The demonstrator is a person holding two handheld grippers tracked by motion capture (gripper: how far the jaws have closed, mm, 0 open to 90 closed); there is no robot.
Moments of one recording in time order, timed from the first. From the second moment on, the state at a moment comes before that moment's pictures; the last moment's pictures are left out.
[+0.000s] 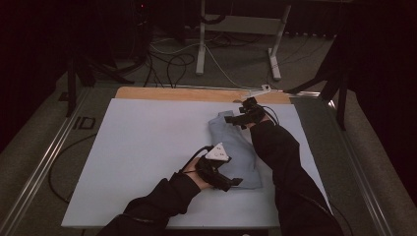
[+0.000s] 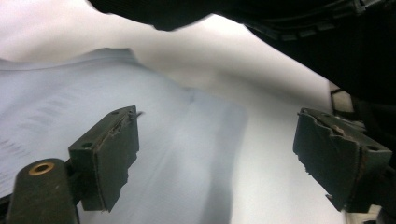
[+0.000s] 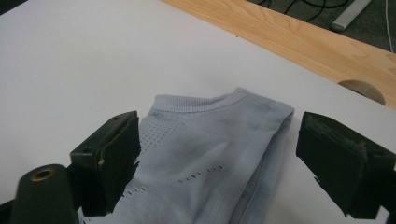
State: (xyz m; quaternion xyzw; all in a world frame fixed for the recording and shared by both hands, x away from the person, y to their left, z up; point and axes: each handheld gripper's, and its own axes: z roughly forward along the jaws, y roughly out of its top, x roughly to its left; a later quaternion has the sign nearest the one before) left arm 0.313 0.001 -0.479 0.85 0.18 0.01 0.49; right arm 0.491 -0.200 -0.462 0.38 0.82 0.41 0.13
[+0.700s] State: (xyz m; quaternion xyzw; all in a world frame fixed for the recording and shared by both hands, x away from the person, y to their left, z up) left arm 0.302 0.116 -0.483 0.82 0.22 0.08 0.53; right arm 0.415 -0.188 -0.464 0.32 0.83 0.45 0.11
